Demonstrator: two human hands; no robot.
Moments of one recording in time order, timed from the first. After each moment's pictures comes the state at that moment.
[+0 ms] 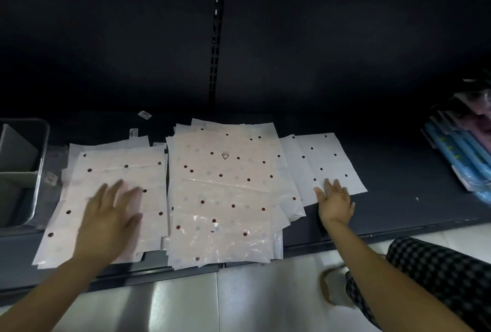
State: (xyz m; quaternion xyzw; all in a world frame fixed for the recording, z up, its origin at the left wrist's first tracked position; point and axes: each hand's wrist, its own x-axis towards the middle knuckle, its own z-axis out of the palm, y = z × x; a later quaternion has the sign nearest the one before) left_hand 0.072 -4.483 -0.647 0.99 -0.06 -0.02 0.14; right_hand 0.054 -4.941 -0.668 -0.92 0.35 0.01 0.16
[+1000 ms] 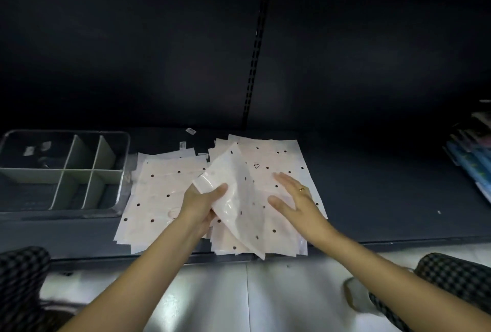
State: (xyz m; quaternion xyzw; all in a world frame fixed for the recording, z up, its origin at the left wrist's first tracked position) left_hand 0.052 -4.561 -0.545 0.49 0.24 -0.17 0.82; right_hand 0.011 -4.772 -0.524 -0.88 0.00 0.11 0.47
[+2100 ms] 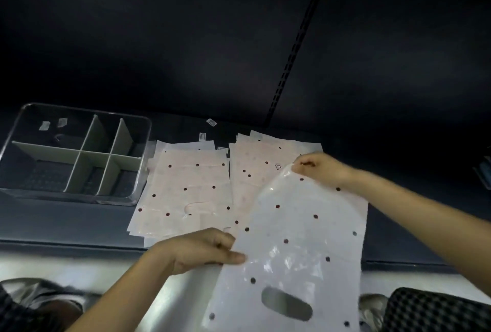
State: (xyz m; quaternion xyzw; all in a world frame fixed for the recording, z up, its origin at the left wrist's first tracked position) left_hand 0.015 -4.497 -0.561 0.63 -0.05 -0.52 0.57; right_hand 0.128 -4.778 -0.500 -0.92 -0.04 0.25 0.30
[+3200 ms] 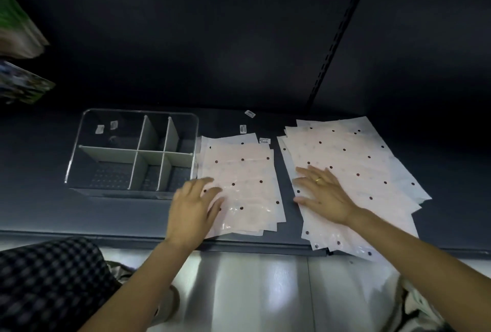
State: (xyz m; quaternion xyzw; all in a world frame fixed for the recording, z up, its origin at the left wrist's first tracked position) left_hand 0.036 -4.390 -0.609 0.97 -0.12 0.12 0.16; right_hand 0.088 -4.718 -0.634 -0.97 -0.17 0.14 0.09
